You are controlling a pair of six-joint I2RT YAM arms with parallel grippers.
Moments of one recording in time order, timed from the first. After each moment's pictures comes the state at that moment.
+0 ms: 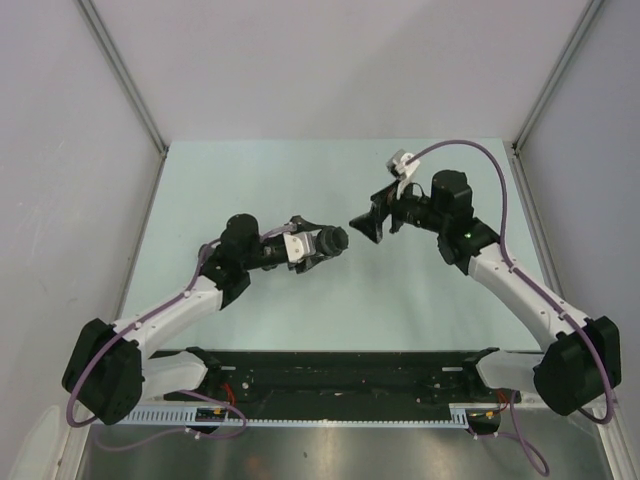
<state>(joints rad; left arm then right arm) -0.57 1.16 0.65 0.36 0.68 0.53 0.45 1.25 1.01 0.06 -0.50 0.16</state>
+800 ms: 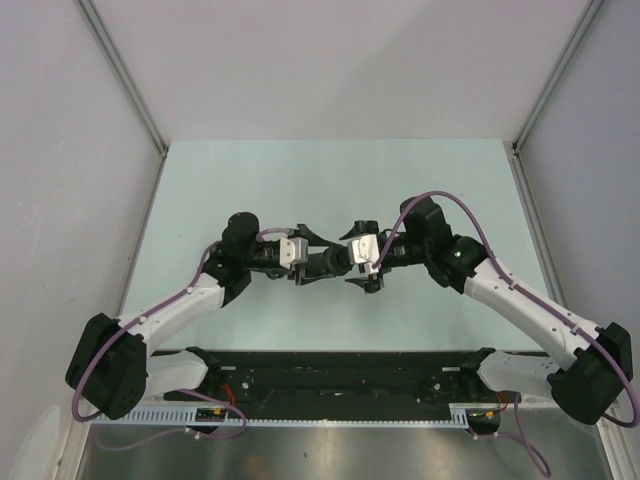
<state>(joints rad) -0.54 1.19 0.65 0.37 1.00 0.44 0.68 1.17 1.01 -0.35 -0.74 -0.93</state>
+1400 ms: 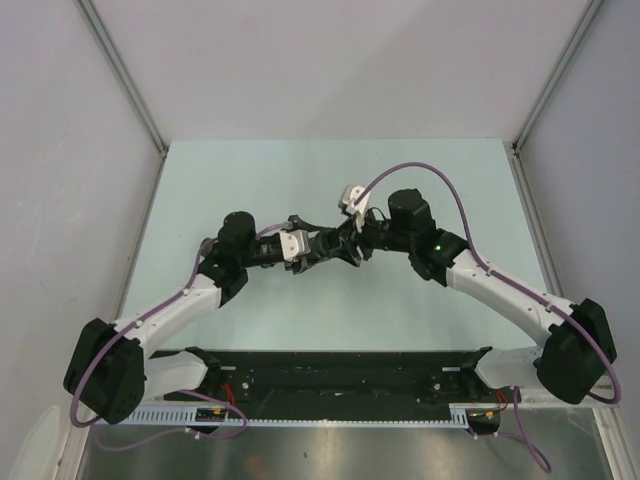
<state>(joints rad) -0.53 1.17 0.65 0.34 0.84 0.49 0.71 1.28 1.01 -0.09 -0.54 -0.30</state>
